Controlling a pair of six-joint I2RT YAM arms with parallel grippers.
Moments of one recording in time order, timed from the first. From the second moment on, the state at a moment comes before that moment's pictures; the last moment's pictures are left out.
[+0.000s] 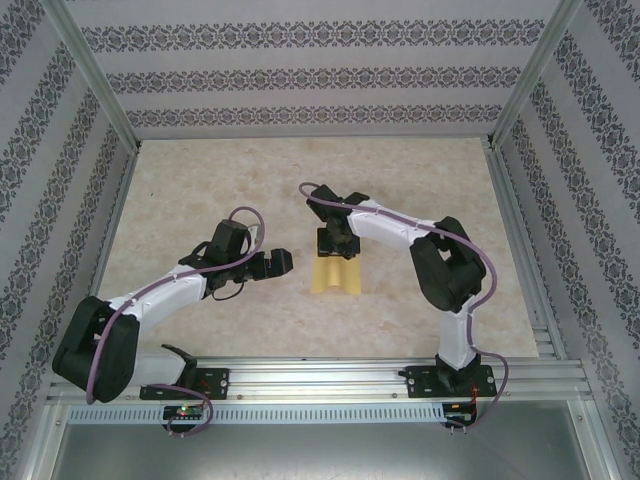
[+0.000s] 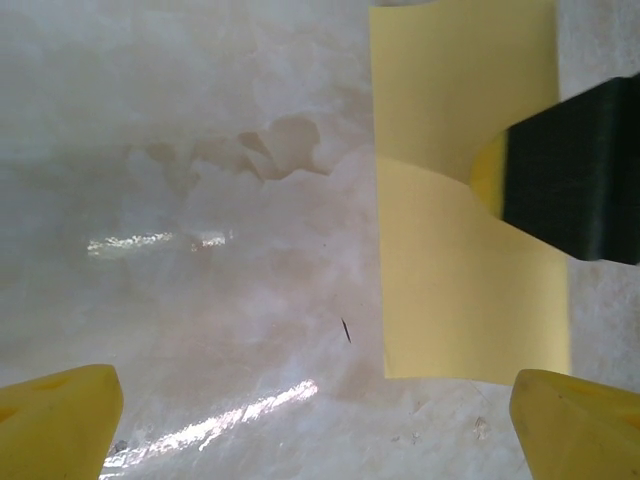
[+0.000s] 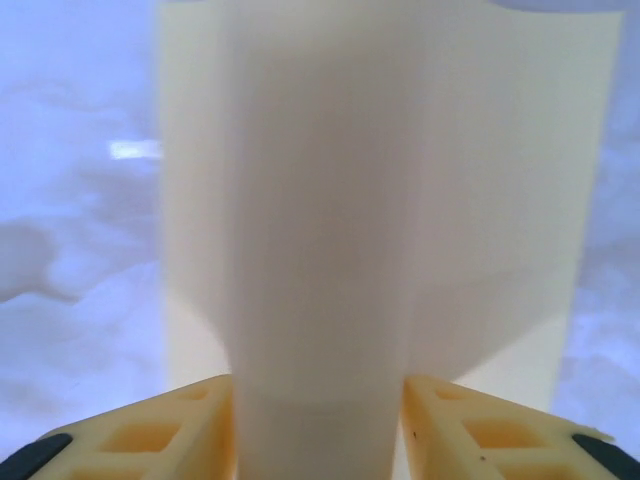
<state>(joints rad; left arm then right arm) -0.45 1.30 0.63 -0.19 0.36 -0.64 0.69 1.95 1.45 -0.84 0.01 0.64</state>
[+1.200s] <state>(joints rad) -0.45 1.23 0.63 -0.18 0.39 -0.67 0.59 1.79 0.97 -0.23 -0.33 0.88</state>
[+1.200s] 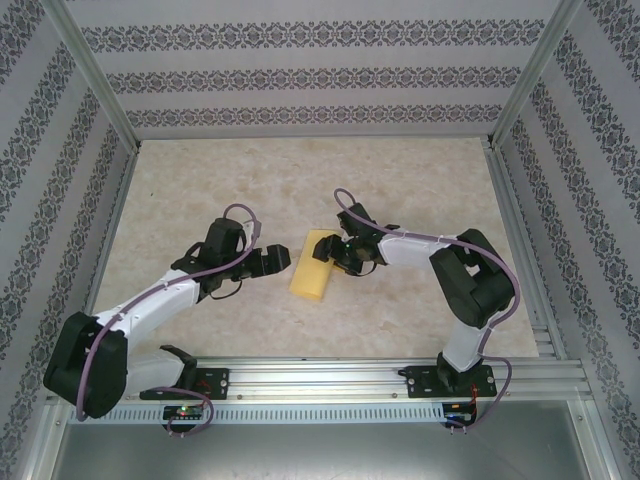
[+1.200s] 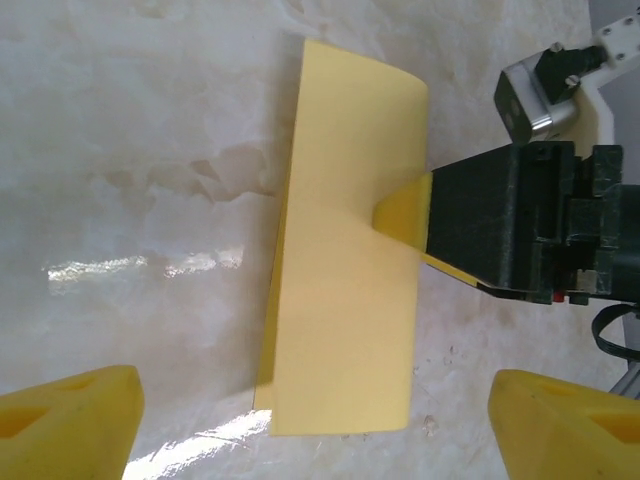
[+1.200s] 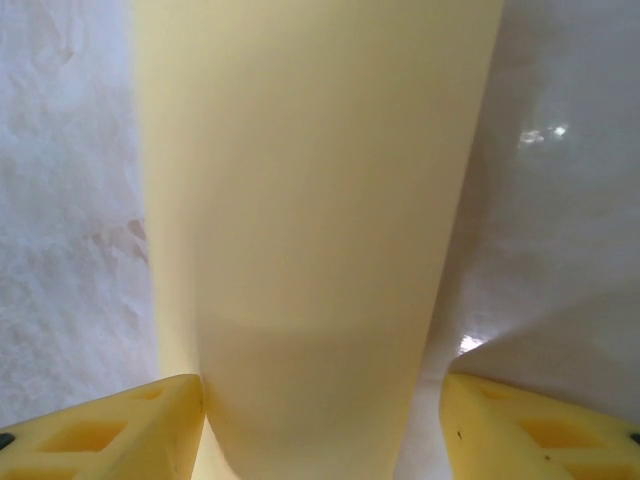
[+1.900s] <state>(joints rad) -0.49 1.35 0.67 -0.14 0.44 -0.68 0.60 1.81 1.06 -0.30 -0.30 0.79</state>
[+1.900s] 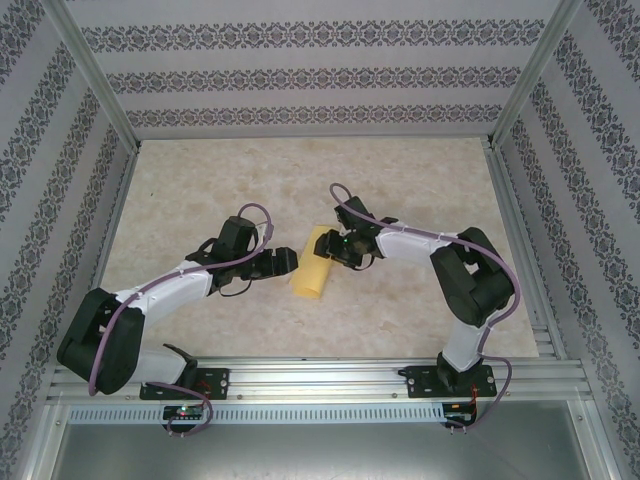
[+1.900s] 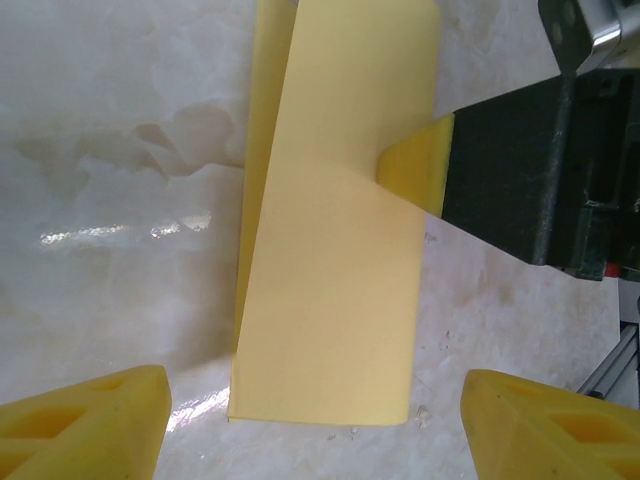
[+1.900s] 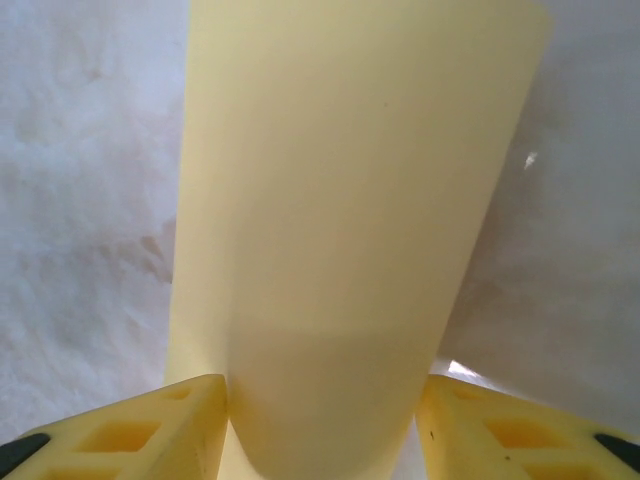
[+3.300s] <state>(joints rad) -0.49 1.39 0.70 -0.15 0.41 -0.69 0.58 1.94 1.24 -0.53 -0.33 0.59</state>
